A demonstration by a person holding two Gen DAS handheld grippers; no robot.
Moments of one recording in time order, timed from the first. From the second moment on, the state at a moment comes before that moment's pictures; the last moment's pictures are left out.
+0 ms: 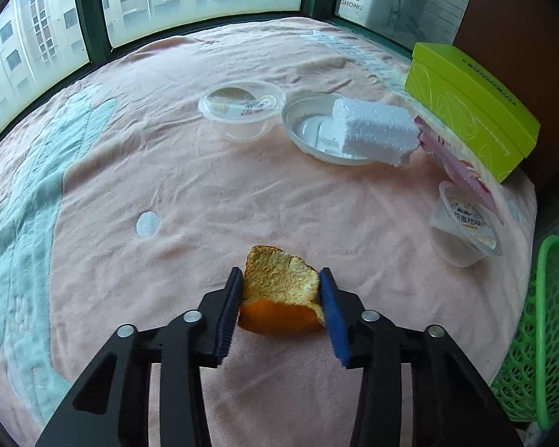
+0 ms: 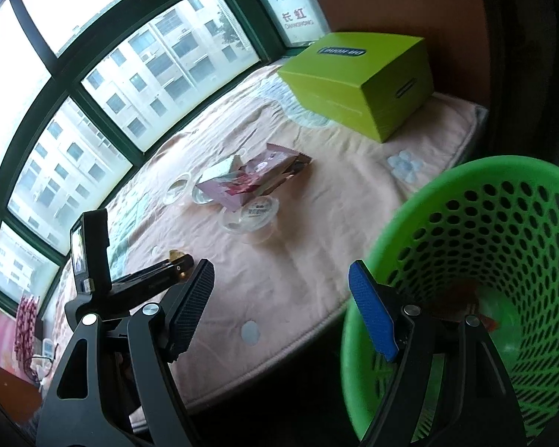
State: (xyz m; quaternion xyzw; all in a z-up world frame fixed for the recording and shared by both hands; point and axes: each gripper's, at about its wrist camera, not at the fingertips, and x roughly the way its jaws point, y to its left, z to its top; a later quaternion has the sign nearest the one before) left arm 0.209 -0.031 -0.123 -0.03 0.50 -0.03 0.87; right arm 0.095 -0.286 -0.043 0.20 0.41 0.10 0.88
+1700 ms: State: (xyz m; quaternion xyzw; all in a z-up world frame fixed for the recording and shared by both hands) left arm 0.186 0.004 -0.088 -0.09 0.47 -0.10 0.87; right arm 0.286 -0.237 -0.099 0.23 0.55 -0.02 0.80
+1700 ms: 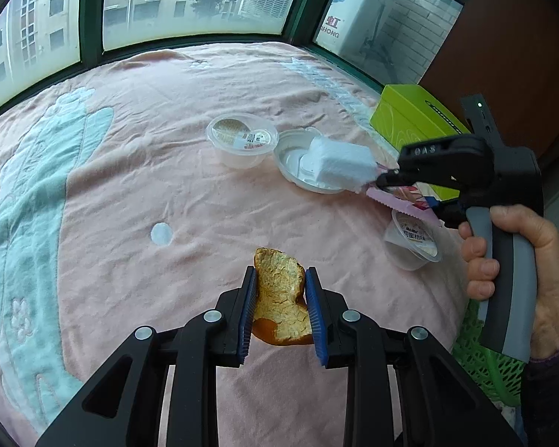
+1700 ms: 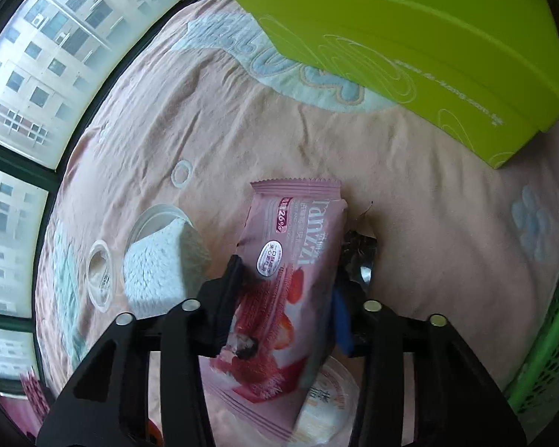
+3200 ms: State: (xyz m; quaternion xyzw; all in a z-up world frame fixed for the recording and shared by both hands) left arm 0.126 -0.148 -0.002 -0.03 0.41 -0.24 0.88; right arm 0.030 -0.409 -0.014 0.25 0.37 -0.07 0.89
